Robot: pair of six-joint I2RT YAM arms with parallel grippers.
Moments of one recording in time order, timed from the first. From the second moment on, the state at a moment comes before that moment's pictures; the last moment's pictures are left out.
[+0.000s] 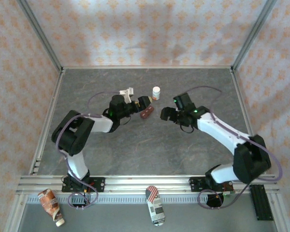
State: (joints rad) left arm -0.42 1.78 0.79 0.74 0.38 -0.90; right arm 0.53 1.43 0.98 -0.54 -0.04 0.68
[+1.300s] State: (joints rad) left arm -0.26 1.25 0.71 0.01 -0.02 -0.67; right arm 0.74 2.23 1.75 -0.59 -0.01 0.74
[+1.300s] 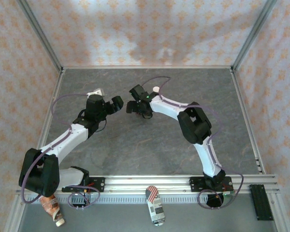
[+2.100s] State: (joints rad) left arm -0.25 1.12 0.71 -0.04 -0.08 -0.70; right arm 0.67 2.49 2.42 -0.84 0.03 0.54
